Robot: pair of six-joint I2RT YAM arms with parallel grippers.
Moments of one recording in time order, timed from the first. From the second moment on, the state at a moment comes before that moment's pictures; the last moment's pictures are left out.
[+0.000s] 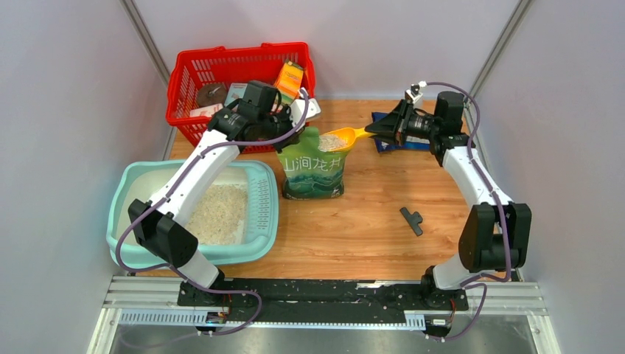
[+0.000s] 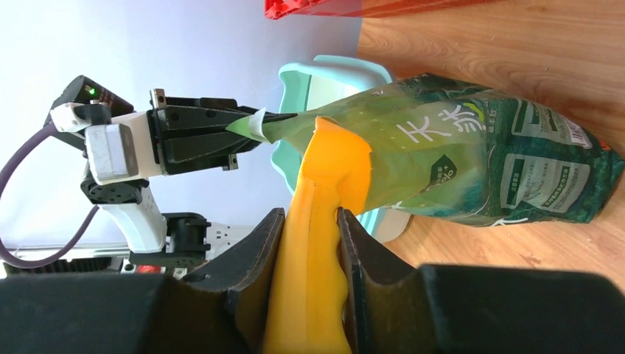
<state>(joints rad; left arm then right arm) -0.49 1.58 1.68 -0.82 0.38 0.57 0.03 1.53 1.20 0.02 -1.11 1.03</state>
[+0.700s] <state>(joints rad) -0.47 1.56 1.67 -0.84 0.33 0.58 0.02 1.52 1.20 0.07 -1.10 1.07</state>
